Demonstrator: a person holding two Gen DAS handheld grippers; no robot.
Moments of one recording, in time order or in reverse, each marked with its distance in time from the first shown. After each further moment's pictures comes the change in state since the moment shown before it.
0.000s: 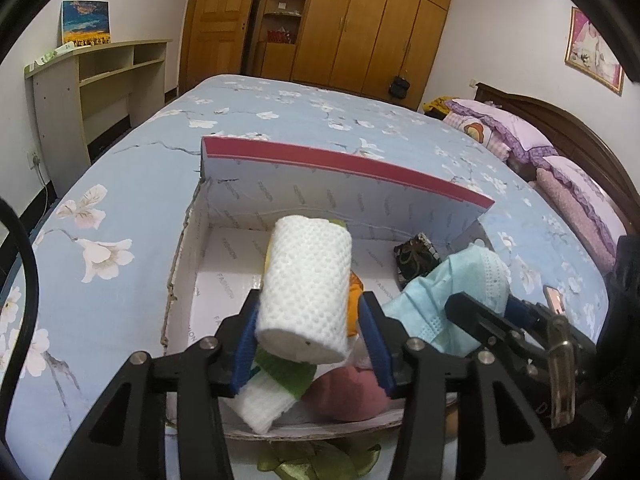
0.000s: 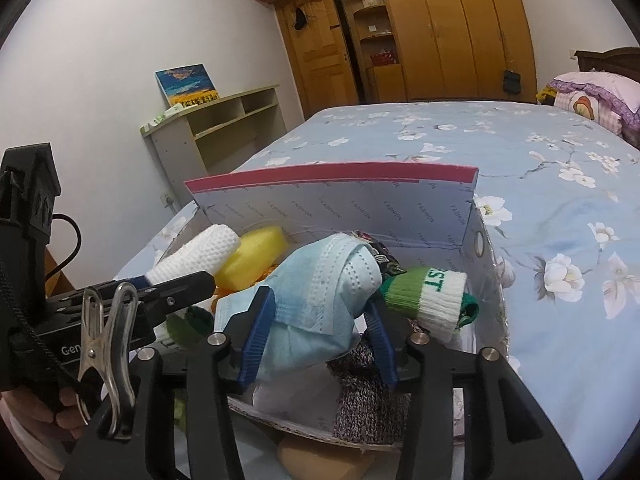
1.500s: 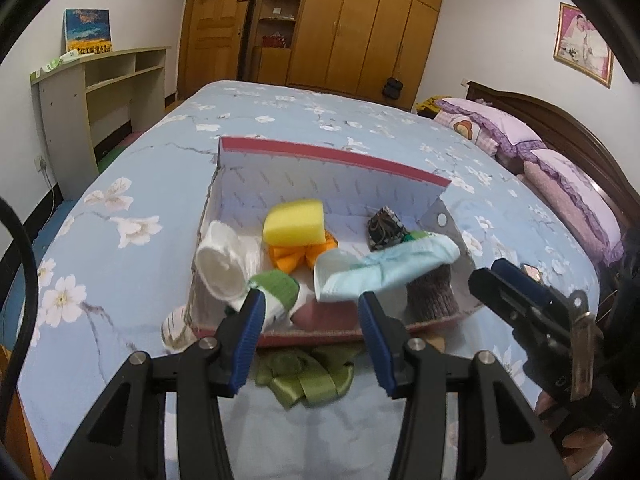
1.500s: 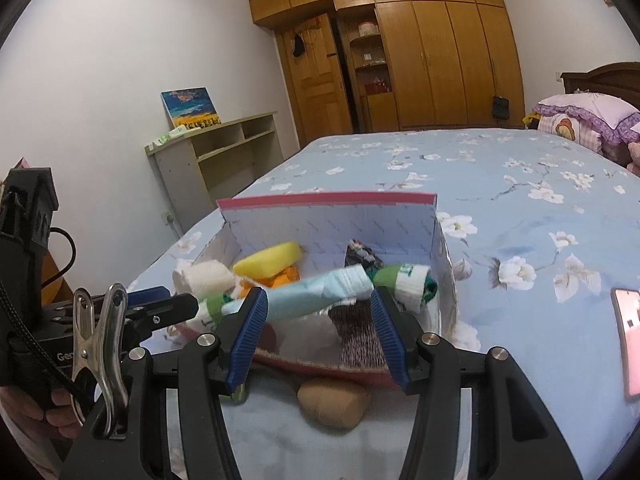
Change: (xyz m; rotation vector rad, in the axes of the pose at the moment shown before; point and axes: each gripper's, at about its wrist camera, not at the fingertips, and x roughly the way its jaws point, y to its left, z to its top) left arm -0.069 -0.012 -0.034 0.014 -0.008 0.000; right arm -0.070 0.011 -0.018 -0.013 -0.096 -0.032
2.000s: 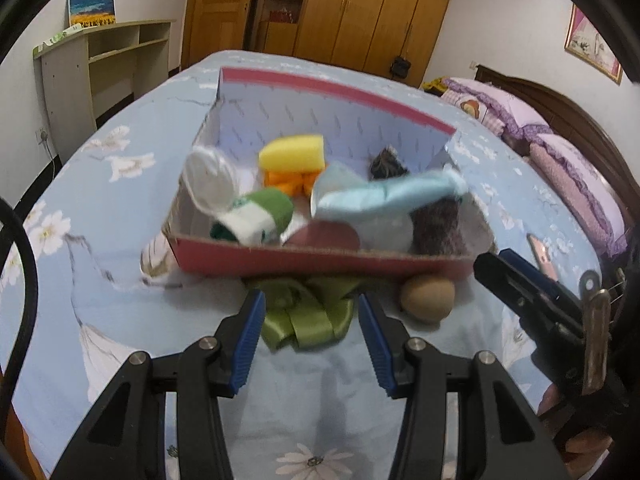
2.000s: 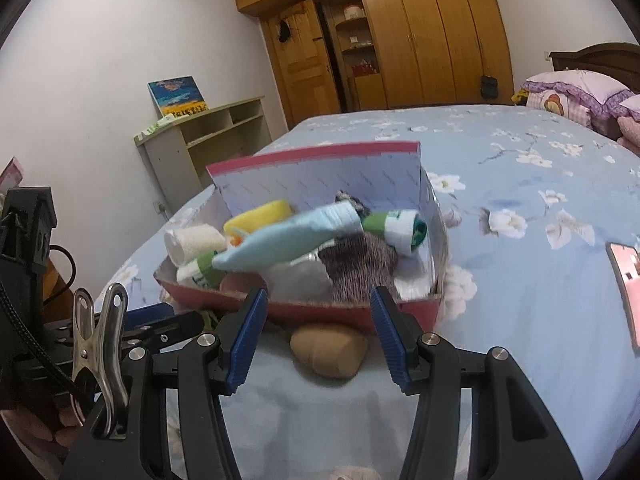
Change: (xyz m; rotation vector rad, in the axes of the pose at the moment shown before) left arm 0.018 -0.006 -0.046 -0.022 0.094 0.012; right arm -0.006 -0.002 -0.037 0.041 0.059 -0.030
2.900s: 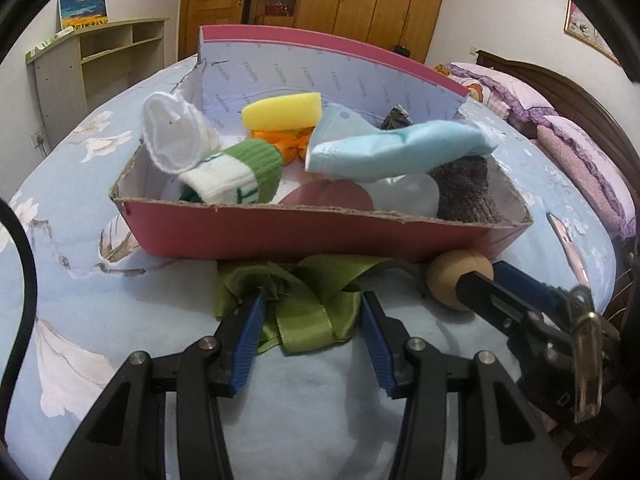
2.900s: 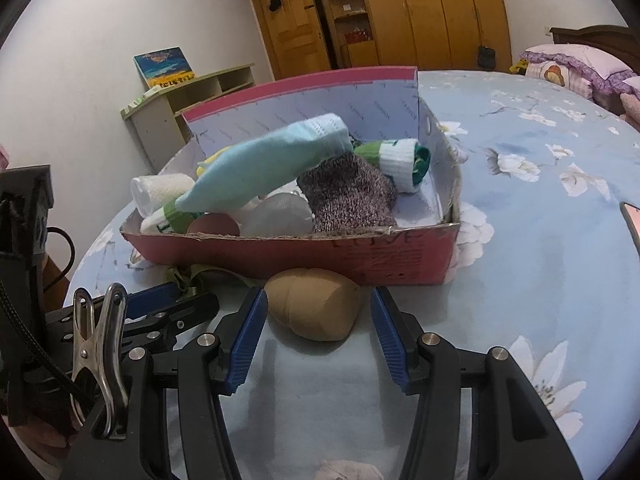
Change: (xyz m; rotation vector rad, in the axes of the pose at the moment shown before) left arm 0.049 -0.007 -0.012 0.034 0.010 0.027; right arm 0.039 -0.007 -0.028 0.018 0.123 -0.022
